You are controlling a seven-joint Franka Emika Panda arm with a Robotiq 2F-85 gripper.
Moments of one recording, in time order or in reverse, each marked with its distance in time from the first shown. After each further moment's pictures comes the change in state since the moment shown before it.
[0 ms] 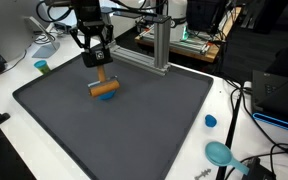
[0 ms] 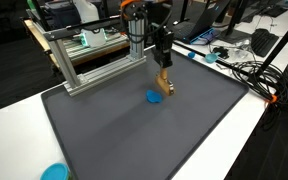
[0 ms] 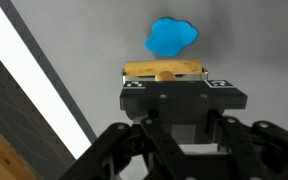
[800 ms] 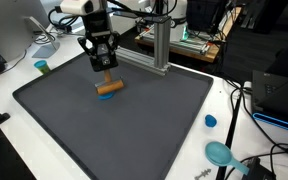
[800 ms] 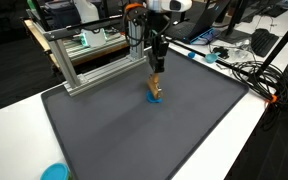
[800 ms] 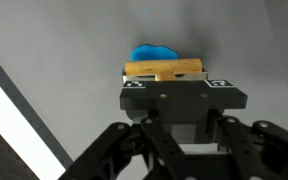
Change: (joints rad) arm 0.058 0.052 -0.025 0.017 -0.180 -0.079 0.270
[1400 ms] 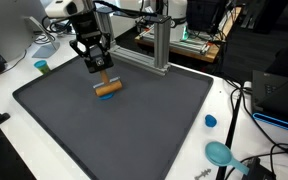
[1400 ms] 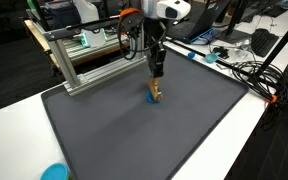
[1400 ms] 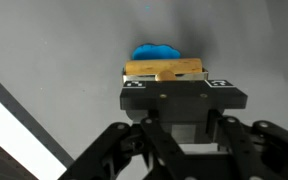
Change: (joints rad) arm -0.083 0.070 0.019 0.117 0.146 -0.100 -0.140
